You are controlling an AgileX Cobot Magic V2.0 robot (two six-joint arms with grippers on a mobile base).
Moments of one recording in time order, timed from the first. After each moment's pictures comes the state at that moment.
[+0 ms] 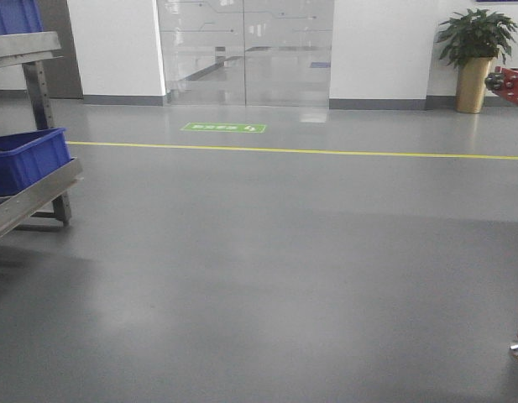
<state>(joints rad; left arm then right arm) 0.03 0.00 0.00 -0.02 0.03 0.01 -0.06 0.00 0.00 0.11 0.06 -0.05</state>
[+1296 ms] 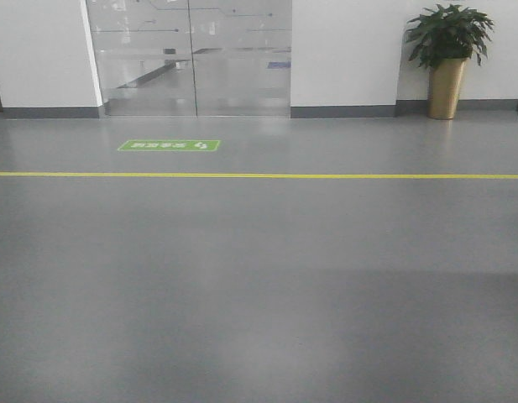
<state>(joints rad) 0.03 0.00 0.00 -0.02 0.03 0.01 -0.06 0.00 0.00 0.11 0.06 -0.05</state>
